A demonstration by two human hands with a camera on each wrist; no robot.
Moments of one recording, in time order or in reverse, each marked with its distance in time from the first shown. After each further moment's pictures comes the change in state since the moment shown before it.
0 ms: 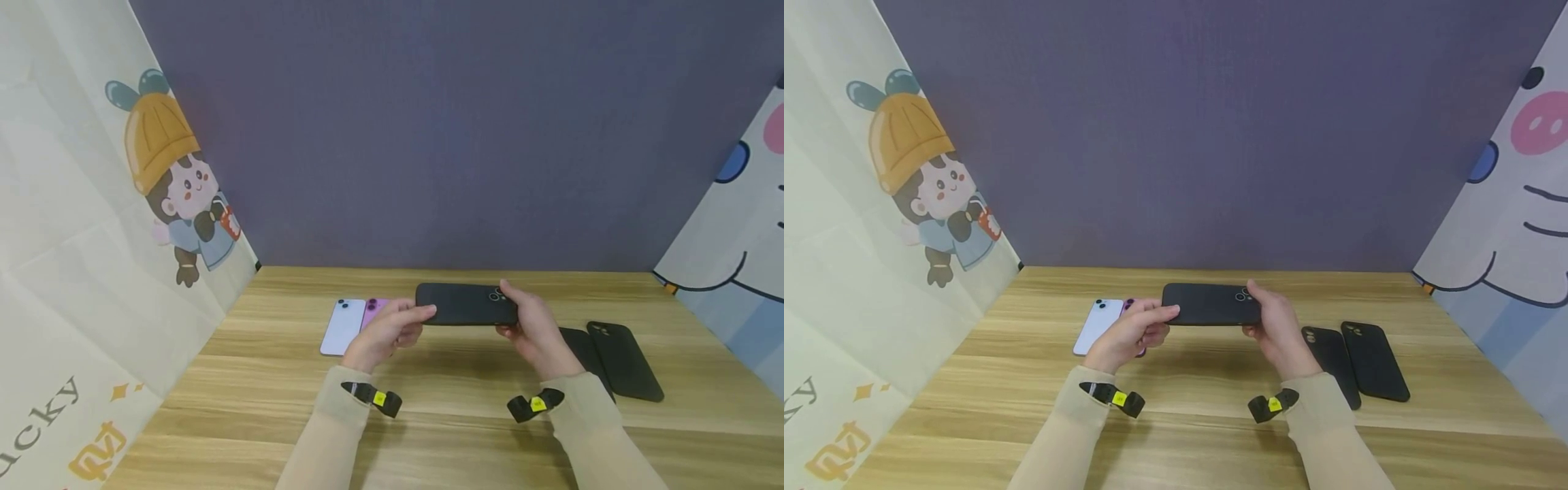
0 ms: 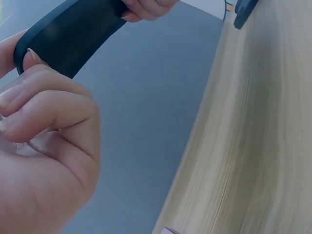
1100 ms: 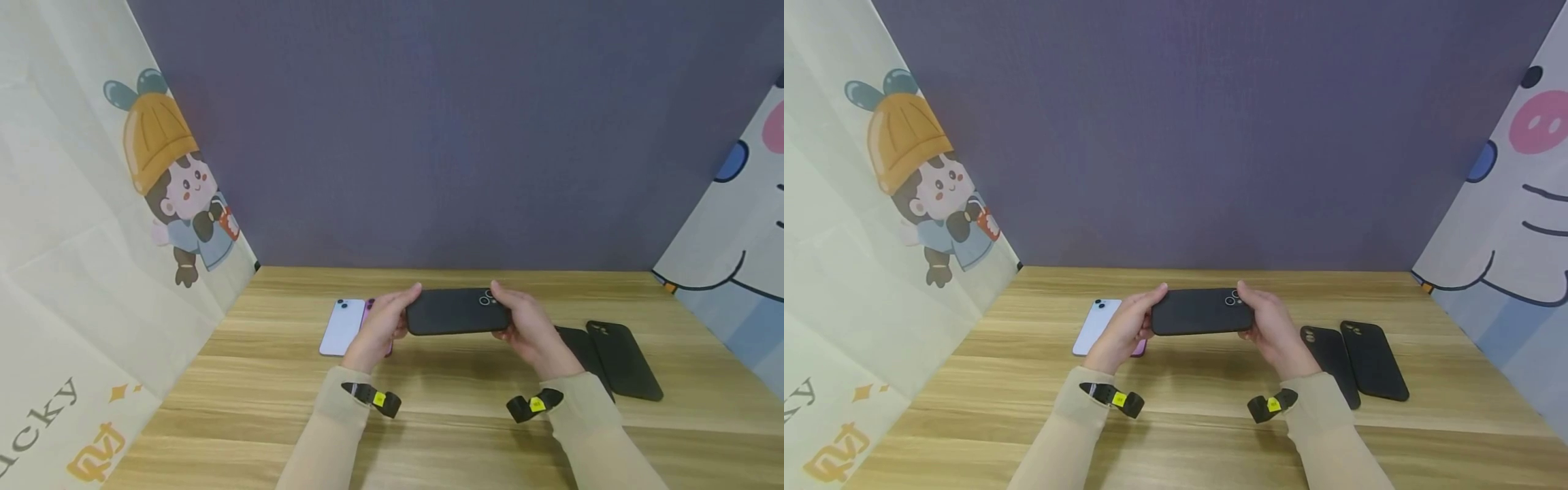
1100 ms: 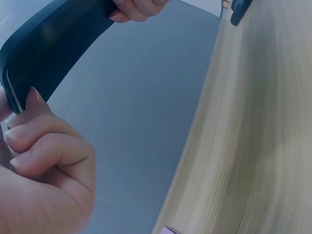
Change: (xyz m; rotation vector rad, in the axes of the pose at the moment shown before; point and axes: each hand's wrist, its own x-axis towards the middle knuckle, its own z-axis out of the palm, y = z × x) left_hand 0.009 -0.001 0.002 -0.039 0.313 -0.018; right_hand 0.000 0.002 0.001 -0.077 -0.141 -0.023
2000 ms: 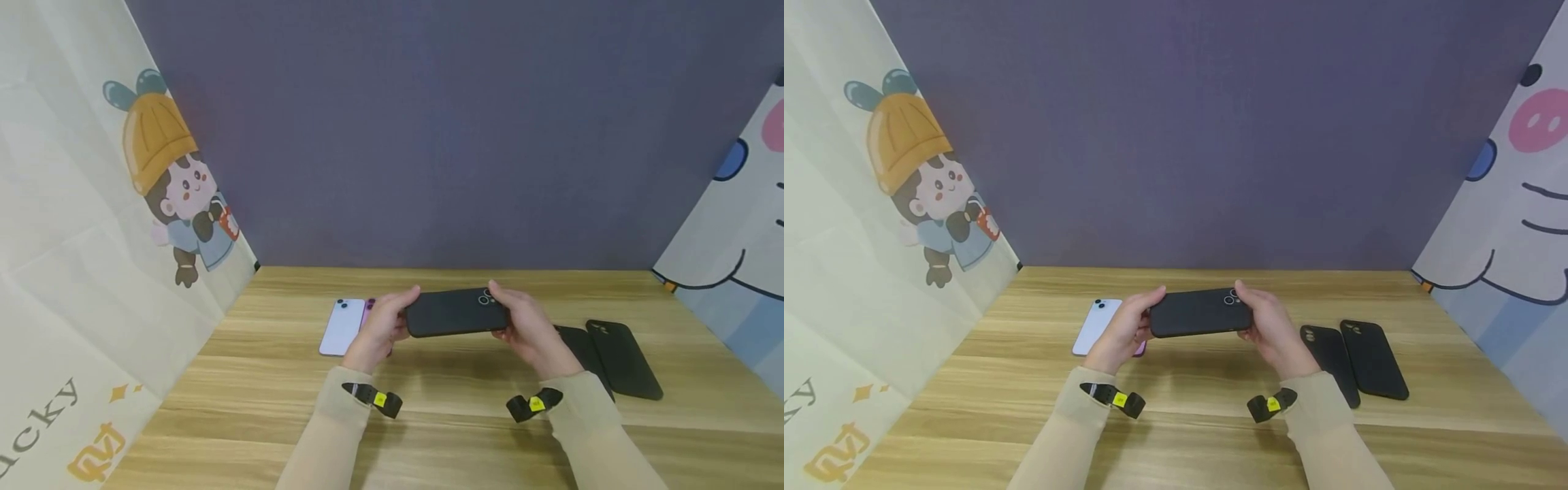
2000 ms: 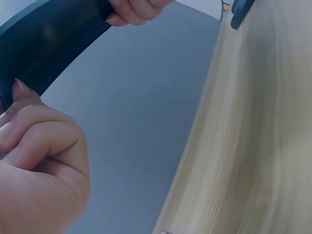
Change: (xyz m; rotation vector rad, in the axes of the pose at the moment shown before) left_hand -0.004 0.003 0.004 -0.079 0.015 -0.044; right_hand -0.001 -0.001 0.001 -0.032 0.003 0.018
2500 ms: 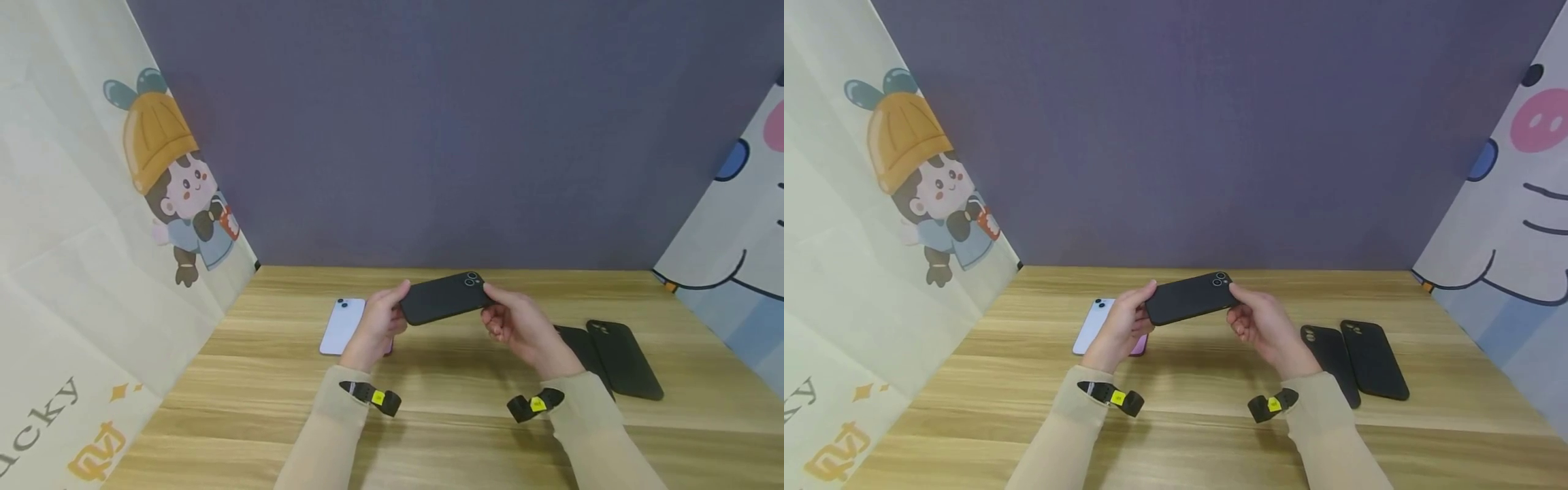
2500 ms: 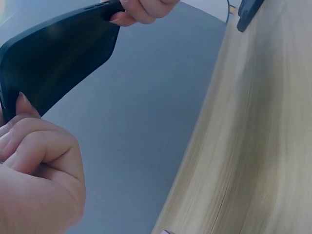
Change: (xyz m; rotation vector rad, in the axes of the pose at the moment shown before) left_hand 0.001 0.003 -0.003 -0.167 0.031 0.070; right_hand 0.000 -0.001 -0.001 0.085 -0.142 -0.003
